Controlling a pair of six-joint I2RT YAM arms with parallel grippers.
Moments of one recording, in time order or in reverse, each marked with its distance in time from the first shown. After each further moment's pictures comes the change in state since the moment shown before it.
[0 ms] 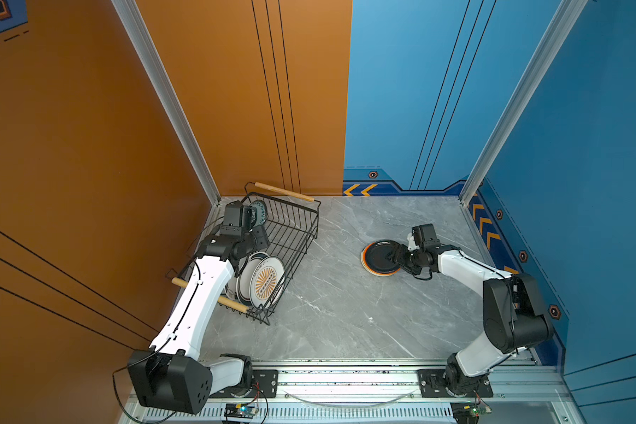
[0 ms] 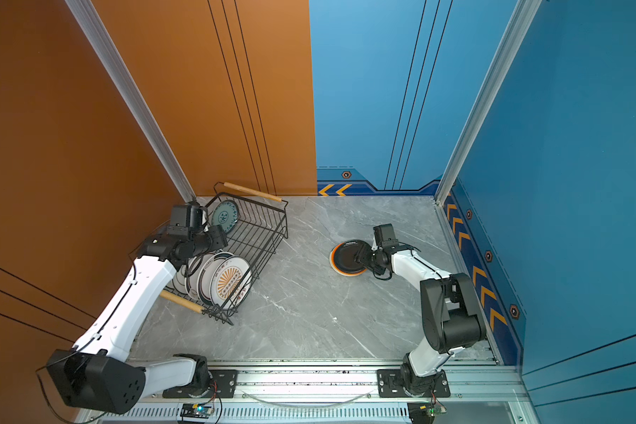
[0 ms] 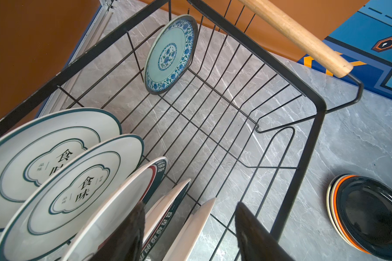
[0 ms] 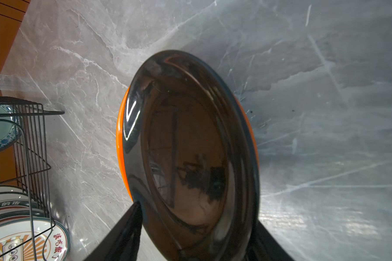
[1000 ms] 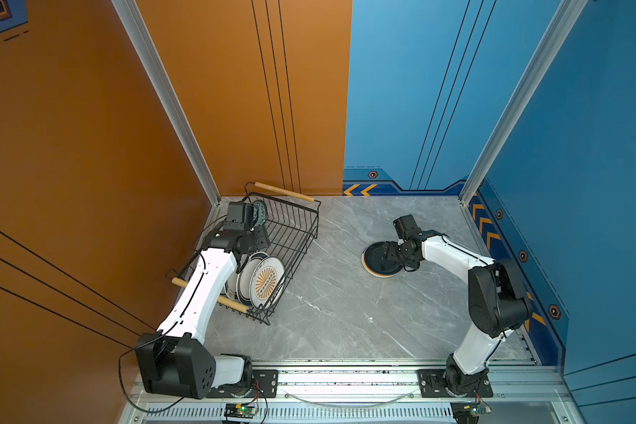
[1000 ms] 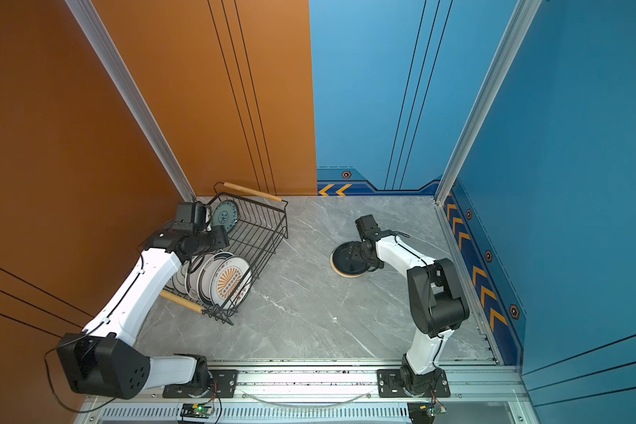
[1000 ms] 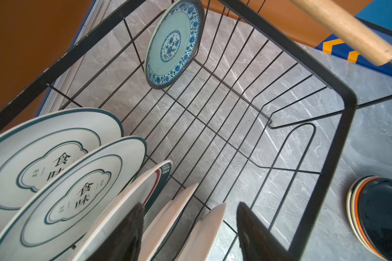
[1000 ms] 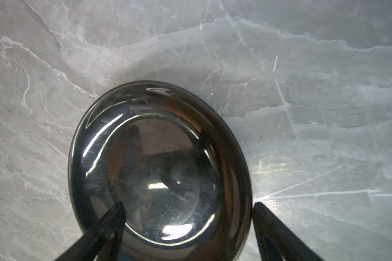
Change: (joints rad) left arm 0.019 0.090 0.023 -0.001 0.001 0.039; right arm 0.114 0.156 0.243 -0.246 0.302 -0.114
